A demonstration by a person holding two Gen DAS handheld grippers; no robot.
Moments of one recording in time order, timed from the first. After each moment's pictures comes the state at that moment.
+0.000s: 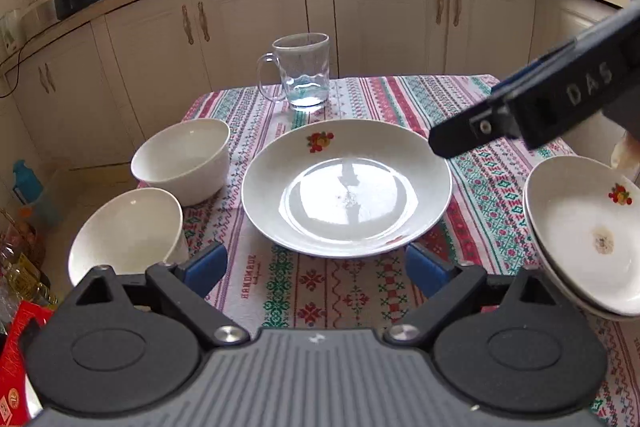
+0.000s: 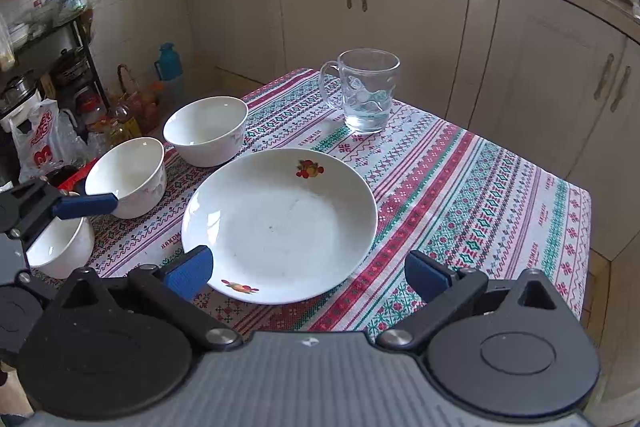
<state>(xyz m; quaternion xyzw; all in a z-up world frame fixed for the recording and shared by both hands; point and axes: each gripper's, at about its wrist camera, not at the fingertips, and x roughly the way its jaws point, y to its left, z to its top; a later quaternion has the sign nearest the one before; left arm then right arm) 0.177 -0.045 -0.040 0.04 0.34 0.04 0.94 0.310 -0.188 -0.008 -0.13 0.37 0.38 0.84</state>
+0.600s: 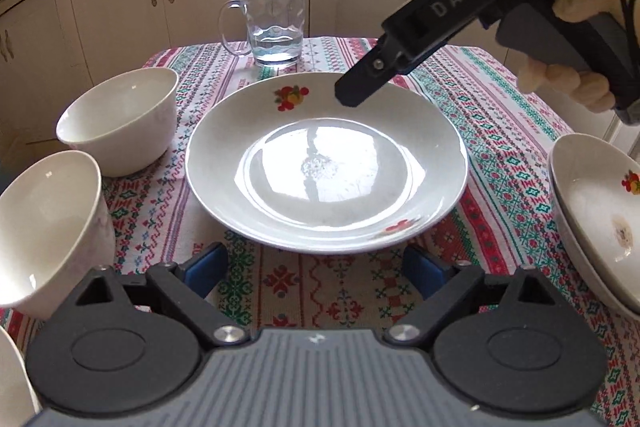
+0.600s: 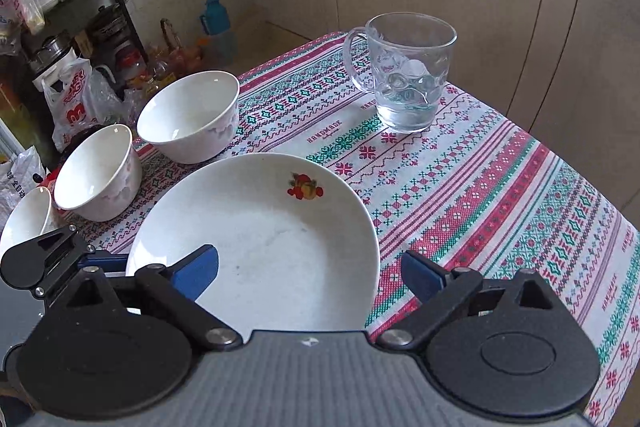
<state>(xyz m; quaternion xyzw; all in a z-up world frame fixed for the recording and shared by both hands) 0.212 -0.034 -0.084 0.01 0.38 -0.01 0.93 0.417 -0.132 -0.053 -0.16 0.43 0.46 0.76</state>
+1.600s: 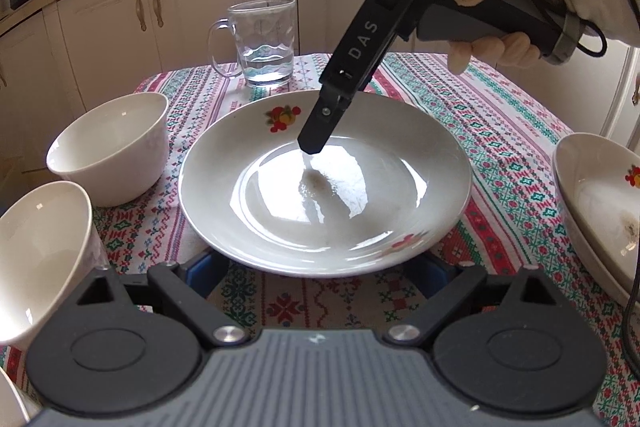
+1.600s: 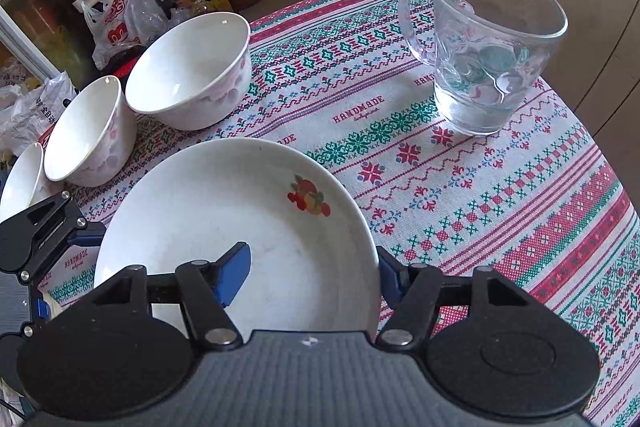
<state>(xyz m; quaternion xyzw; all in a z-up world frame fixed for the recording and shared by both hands) 0.218 -0.035 -0.086 0.03 0.35 -0.03 0.94 0.466 -0.080 -0.078 -0.24 0.50 0.52 0.65</state>
